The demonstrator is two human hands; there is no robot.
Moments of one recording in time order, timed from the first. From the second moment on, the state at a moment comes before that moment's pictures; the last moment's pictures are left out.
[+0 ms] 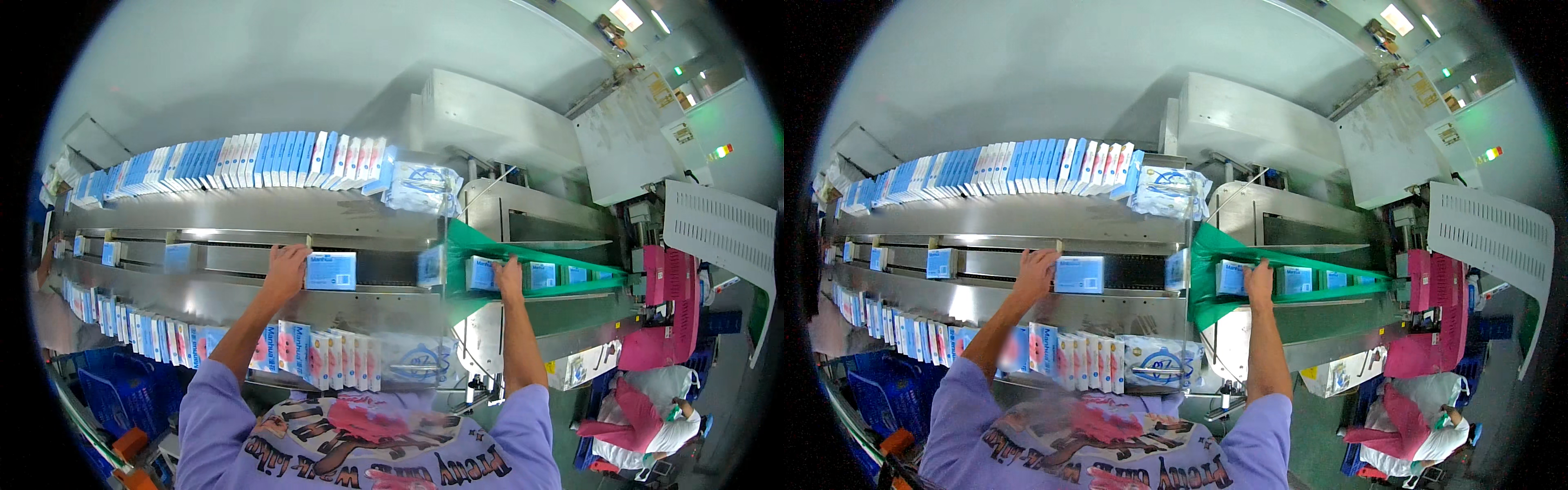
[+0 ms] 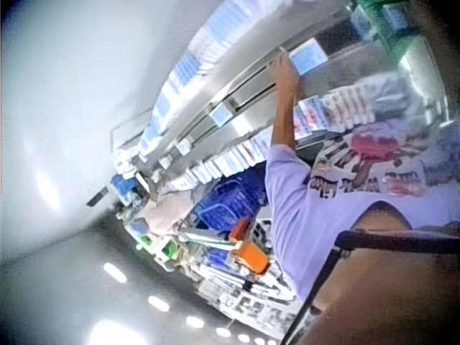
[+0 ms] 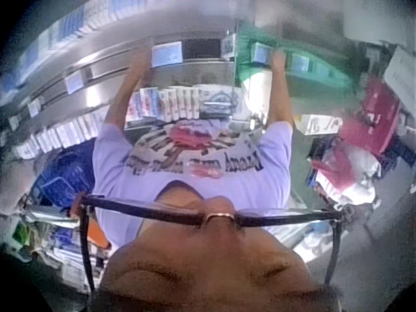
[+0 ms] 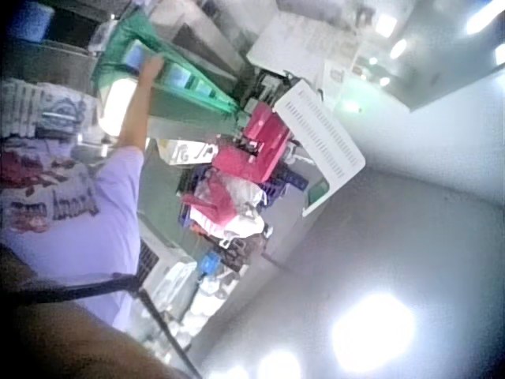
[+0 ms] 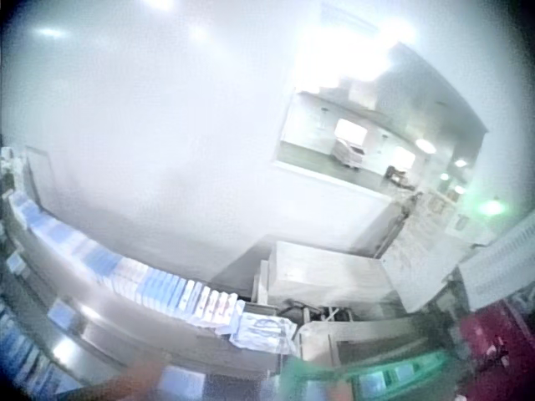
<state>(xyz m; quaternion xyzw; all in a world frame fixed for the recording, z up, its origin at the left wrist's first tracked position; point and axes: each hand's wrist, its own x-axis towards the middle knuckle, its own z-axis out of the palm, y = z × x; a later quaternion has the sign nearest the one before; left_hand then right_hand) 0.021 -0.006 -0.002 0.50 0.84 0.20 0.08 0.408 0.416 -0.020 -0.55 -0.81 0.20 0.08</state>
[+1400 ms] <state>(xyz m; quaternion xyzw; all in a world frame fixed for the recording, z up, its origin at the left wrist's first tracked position) -0.057 -0.061 -0.007 0.41 0.90 0.16 0.04 0.373 0.372 0.028 -0.44 -0.83 0.29 0.19</state>
